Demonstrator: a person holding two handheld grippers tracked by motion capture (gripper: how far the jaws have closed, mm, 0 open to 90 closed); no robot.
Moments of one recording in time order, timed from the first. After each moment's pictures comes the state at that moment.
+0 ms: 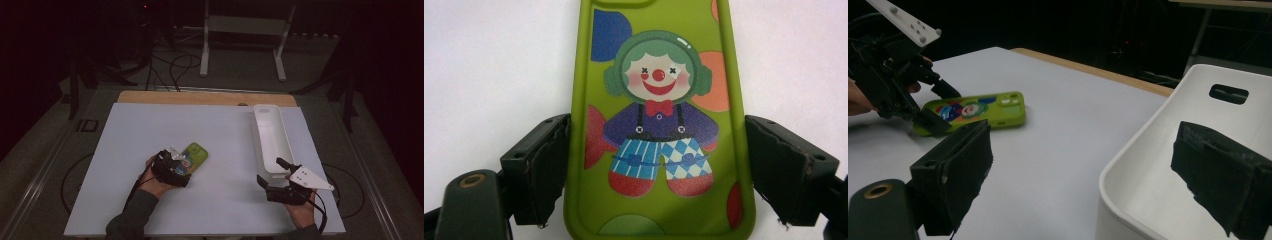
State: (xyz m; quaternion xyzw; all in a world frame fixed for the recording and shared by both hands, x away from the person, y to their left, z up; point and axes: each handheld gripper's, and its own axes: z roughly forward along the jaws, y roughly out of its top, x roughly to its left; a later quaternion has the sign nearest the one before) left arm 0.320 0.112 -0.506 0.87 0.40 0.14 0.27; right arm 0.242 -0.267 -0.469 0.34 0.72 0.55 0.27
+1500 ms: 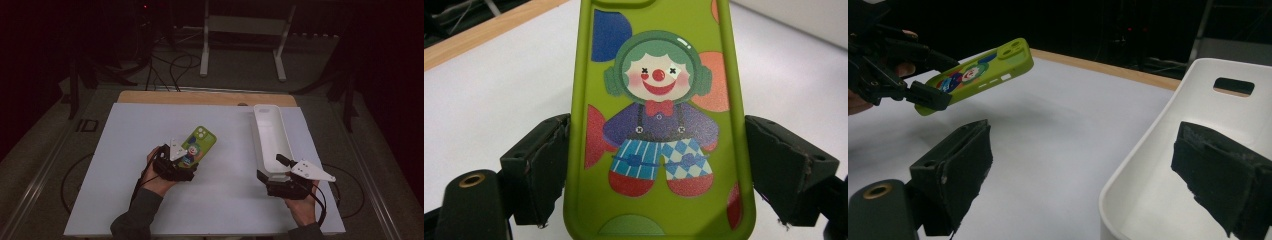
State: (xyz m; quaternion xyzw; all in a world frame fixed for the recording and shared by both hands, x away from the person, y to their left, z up) left arm 0.304 0.099 -0.461 0.83 0.37 0.22 0.37; right arm 0.250 -0.265 -0.452 0.37 0.72 0.54 0.24
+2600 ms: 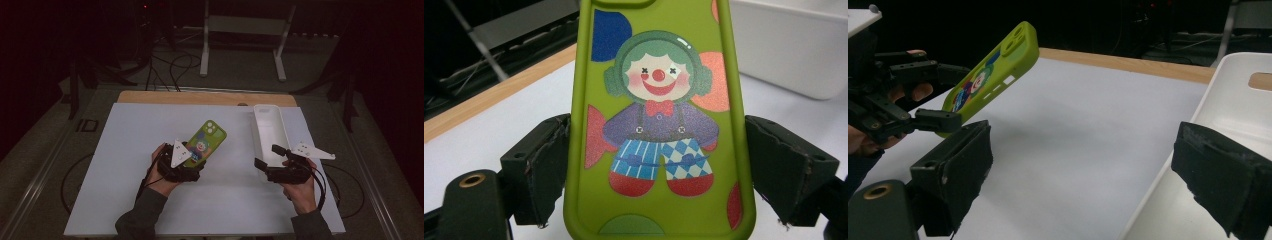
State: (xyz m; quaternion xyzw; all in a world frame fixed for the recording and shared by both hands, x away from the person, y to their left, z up) left arm 0.293 0.087 -0.449 0.81 0.31 0.25 0.43; right arm 0.280 -0.262 -0.425 0.40 0.72 0.55 0.15
